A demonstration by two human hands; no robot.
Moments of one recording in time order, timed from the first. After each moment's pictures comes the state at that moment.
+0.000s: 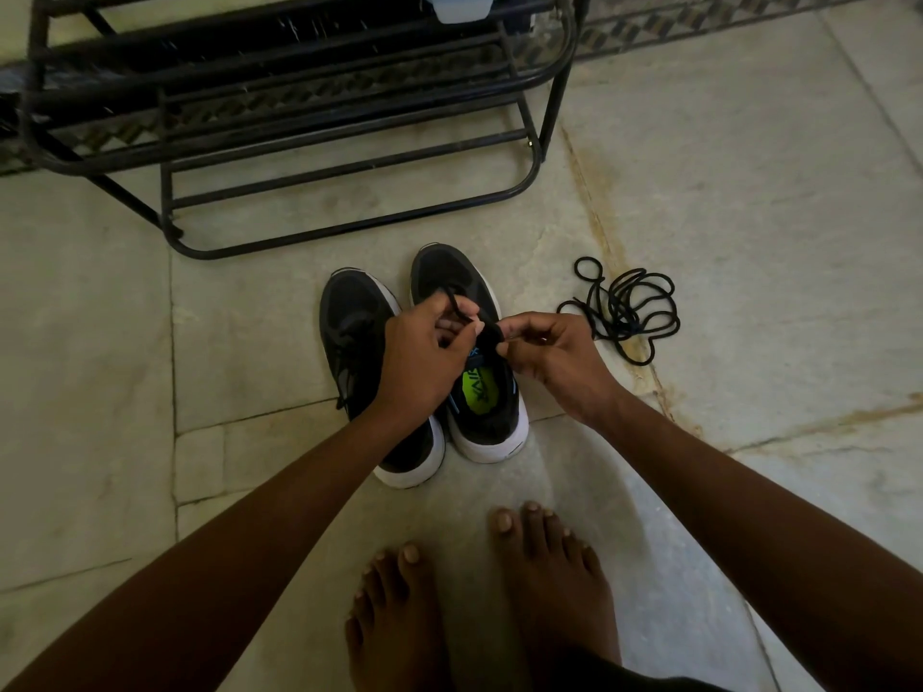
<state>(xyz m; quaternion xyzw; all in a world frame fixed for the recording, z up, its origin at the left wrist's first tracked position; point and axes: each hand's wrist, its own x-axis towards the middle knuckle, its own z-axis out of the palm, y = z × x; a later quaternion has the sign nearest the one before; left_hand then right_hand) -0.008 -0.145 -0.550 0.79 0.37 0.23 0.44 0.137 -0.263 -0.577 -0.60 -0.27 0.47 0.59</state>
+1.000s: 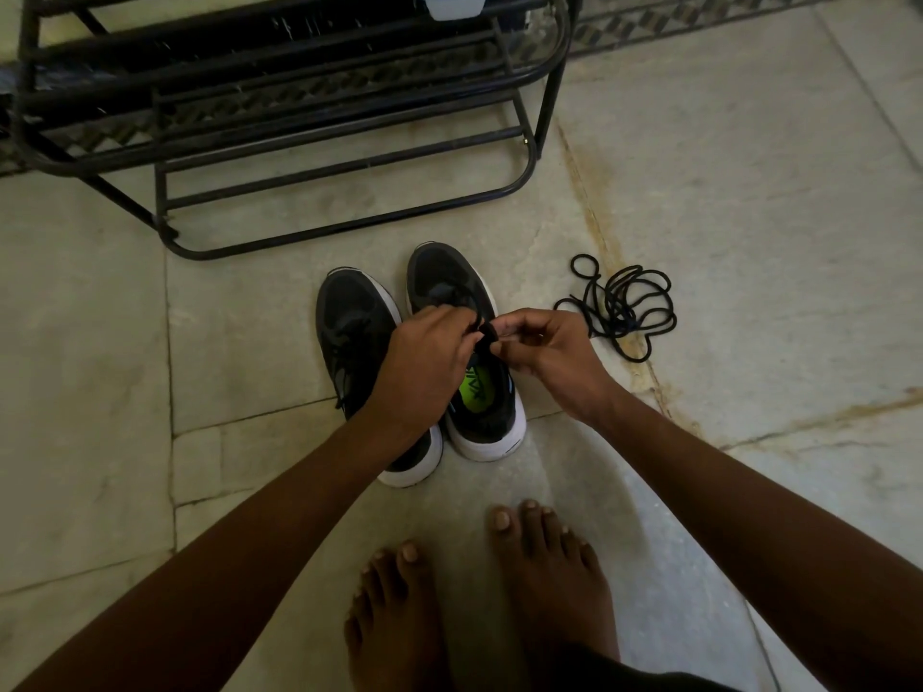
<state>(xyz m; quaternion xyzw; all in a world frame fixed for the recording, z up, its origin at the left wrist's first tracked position) -0.009 -0.149 -0.543 0.93 0.24 0.20 0.20 0.134 -0.263 -0.570 -0.61 -0.28 0.46 0.59</state>
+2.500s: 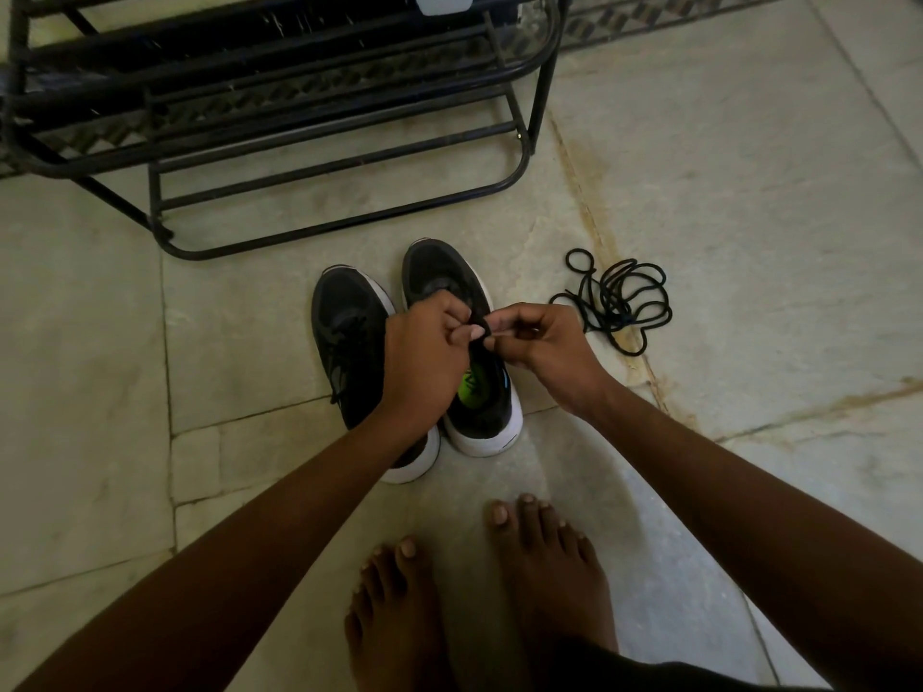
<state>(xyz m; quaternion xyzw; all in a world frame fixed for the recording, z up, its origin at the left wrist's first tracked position) 0.003 -0.157 -0.535 0.82 0.42 0.16 0.35 0.133 -0.260 -0.573 -0.64 -0.27 0.44 0.58</state>
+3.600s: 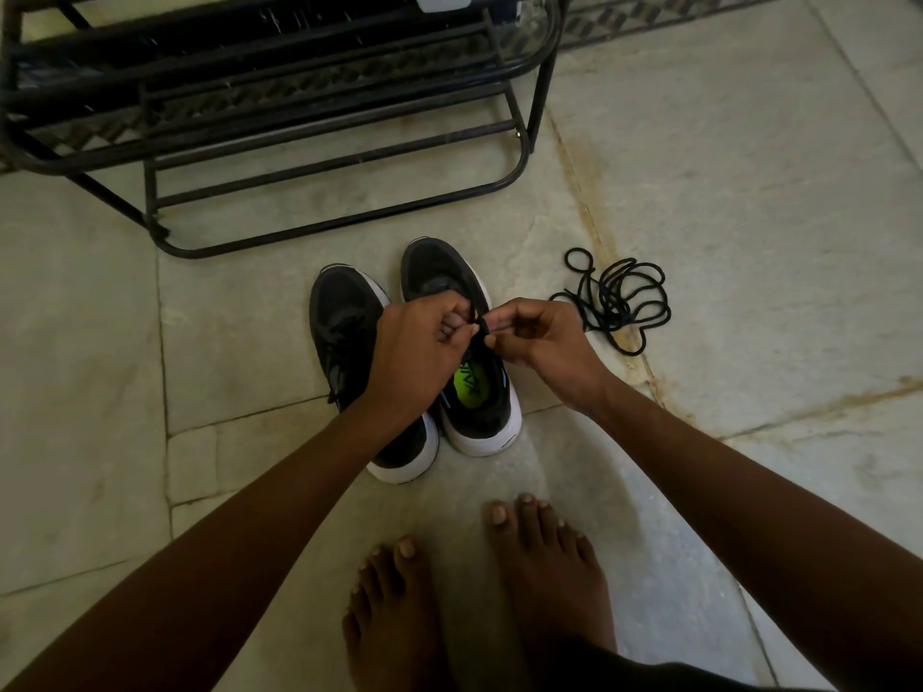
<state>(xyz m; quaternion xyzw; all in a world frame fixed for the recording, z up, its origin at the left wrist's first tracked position) -0.006 -0.143 -0.538 0.88 0.31 0.19 0.30 0.137 -0.260 -0.568 -0.64 -0.29 0.44 0.56</state>
